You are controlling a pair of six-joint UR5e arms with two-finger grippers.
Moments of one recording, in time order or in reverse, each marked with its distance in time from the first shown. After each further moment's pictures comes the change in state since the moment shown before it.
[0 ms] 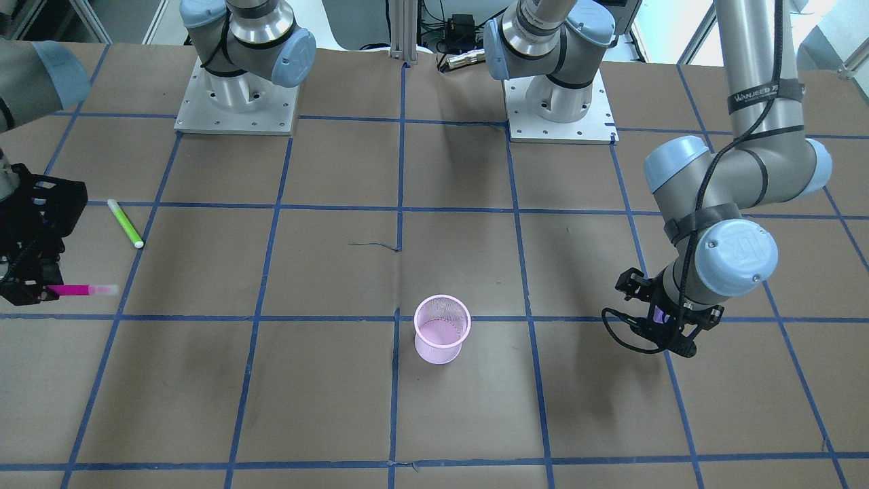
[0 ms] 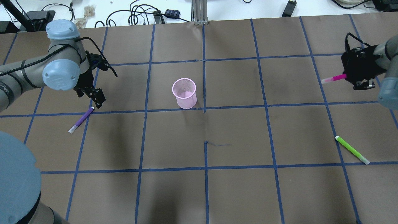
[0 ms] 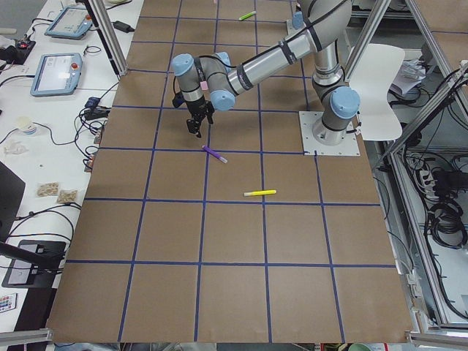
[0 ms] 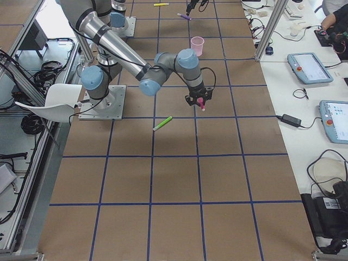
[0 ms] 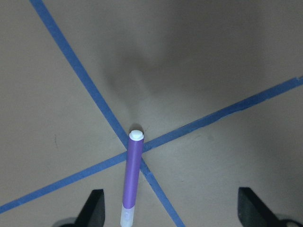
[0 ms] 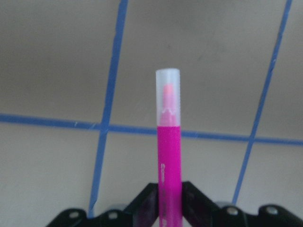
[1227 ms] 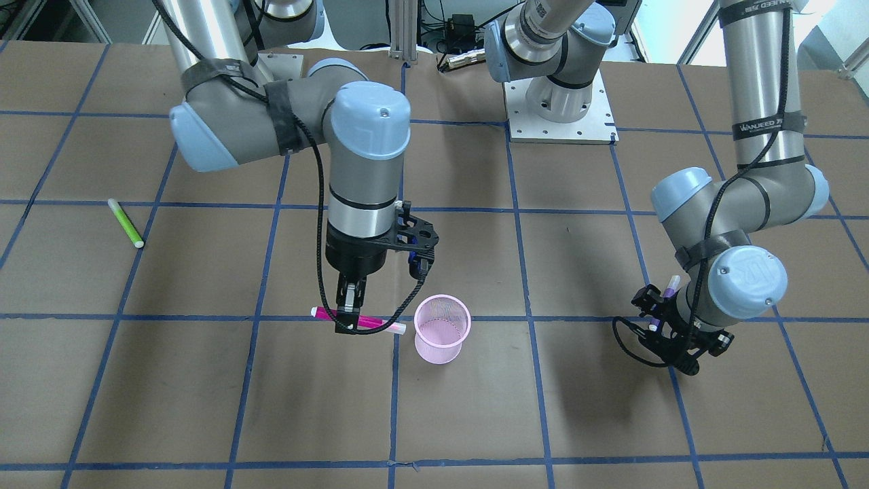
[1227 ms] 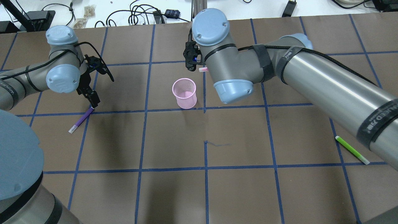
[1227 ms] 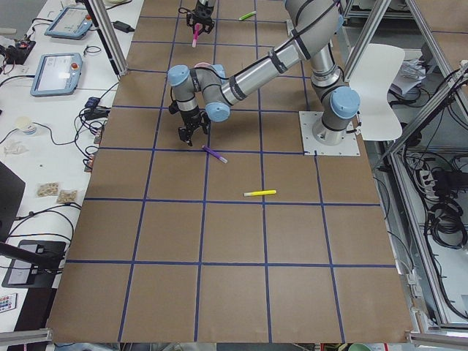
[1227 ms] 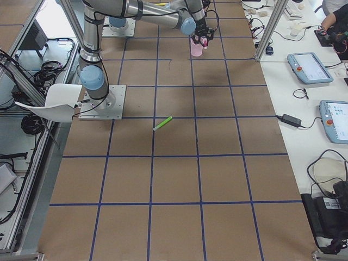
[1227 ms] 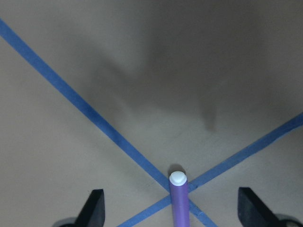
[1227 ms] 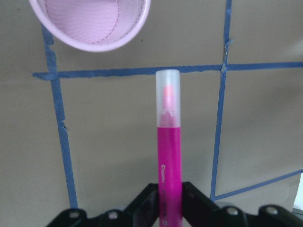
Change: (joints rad) left arm 0.065 -0.074 0.005 0.107 -0.010 0.213; right arm 0.813 0.278 -0.365 0.122 -0.422 0.965
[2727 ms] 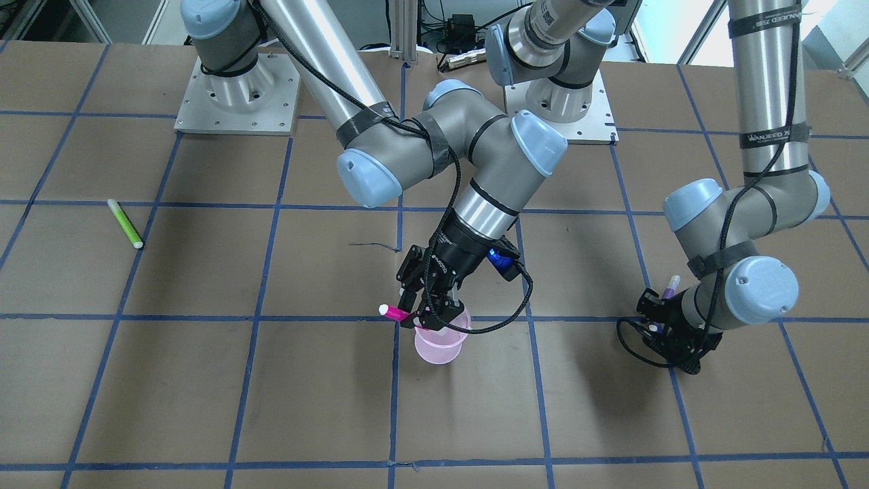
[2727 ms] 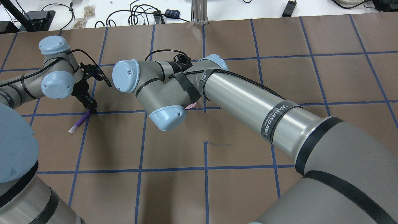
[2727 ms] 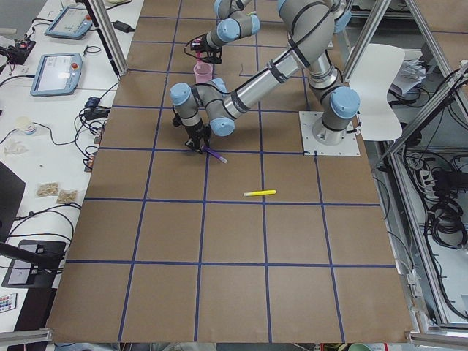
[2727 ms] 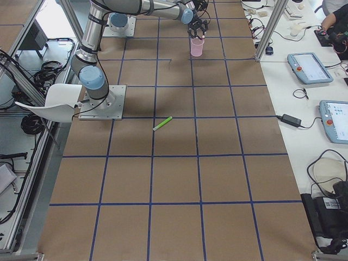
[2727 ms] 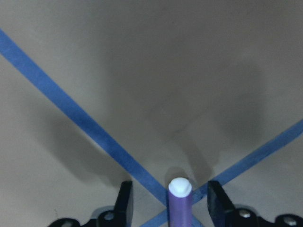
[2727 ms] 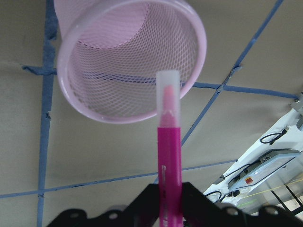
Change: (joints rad) left arm 0.040 -0.030 -0.022 0.001 -0.081 0.017; right arm 0.243 0.232 -0.187 0.115 -0.468 -0.040
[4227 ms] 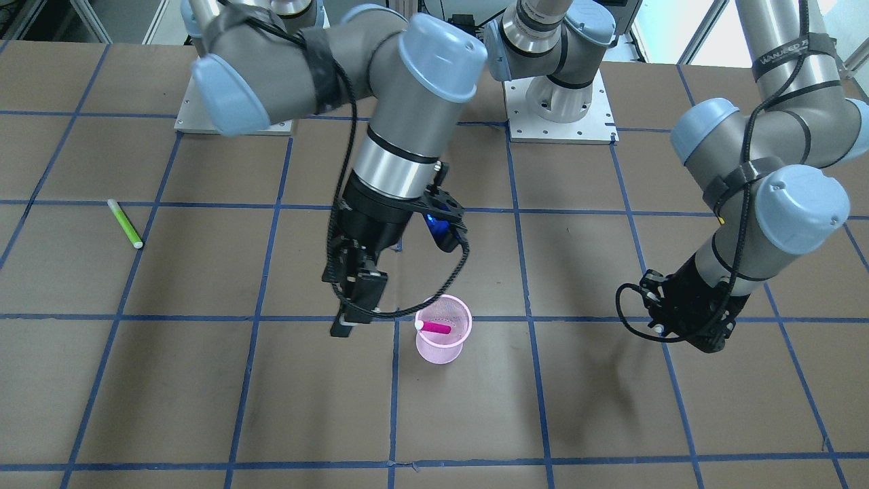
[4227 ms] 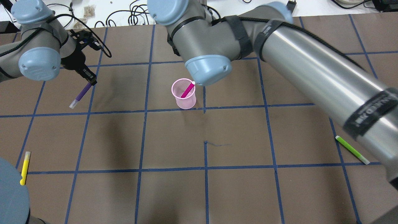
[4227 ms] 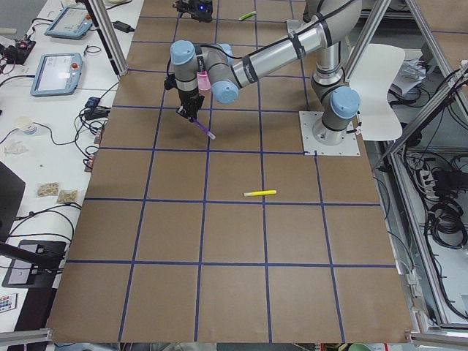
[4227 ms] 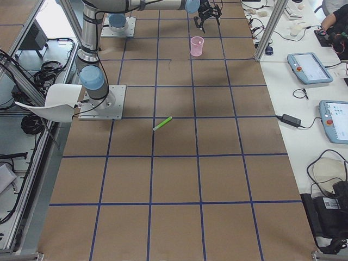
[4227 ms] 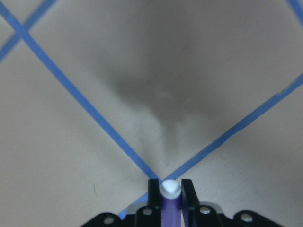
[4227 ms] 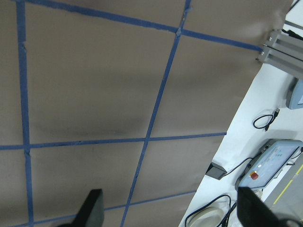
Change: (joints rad) left arm -0.114 0.196 0.091 -0.067 -0.151 -0.076; right arm -0.239 -0.271 -0.028 0.096 0.276 -0.160
